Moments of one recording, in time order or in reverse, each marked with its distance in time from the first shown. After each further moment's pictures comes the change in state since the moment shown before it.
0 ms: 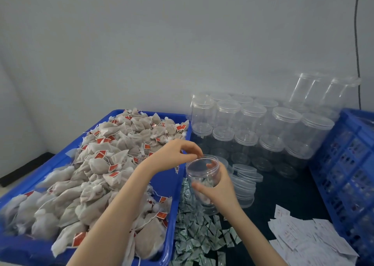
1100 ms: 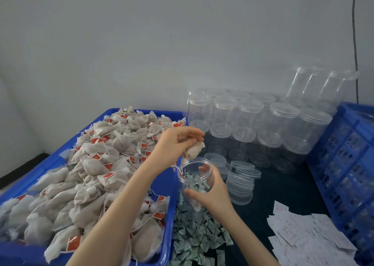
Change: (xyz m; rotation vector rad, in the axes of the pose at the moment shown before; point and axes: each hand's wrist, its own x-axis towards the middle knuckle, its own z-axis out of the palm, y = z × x) left_hand -0.005 0.036 0.007 -0.190 0.365 0.093; right_hand -0.014 -0.003 0.008 -0.004 -0.041 -0.002
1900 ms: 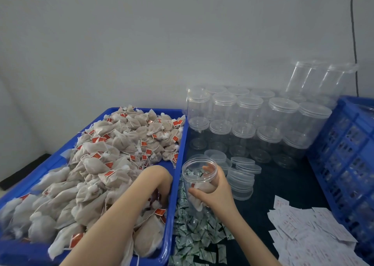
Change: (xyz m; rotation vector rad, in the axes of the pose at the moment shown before) left_hand -0.014 -0.062 0.007 0.954 -1.135 -0.856; right_hand -0.007 0.014 -0.007 0.021 0.049 -0.010
